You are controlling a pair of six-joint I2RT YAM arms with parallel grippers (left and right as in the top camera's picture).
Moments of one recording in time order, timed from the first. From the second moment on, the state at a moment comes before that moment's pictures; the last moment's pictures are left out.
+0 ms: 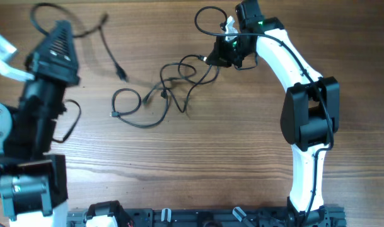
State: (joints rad) left arm 0.12 0.89 1.19 -0.13 0.30 -0.86; right arm 0.26 2.29 1.92 -0.87 -0.65 0.42
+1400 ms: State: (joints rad) left arm 0.11 1.33 1.98 -0.76 0.62 -0.94; right arm 0.26 2.09 1.92 -0.98 -0.66 0.02
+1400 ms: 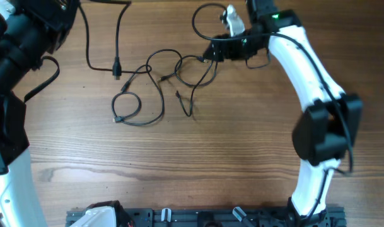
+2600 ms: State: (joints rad) left arm 0.11 1.38 1.99 -1.38 -0.22 -1.74; right arm 0.72 2.19 1.95 -0.56 -0.92 0.21
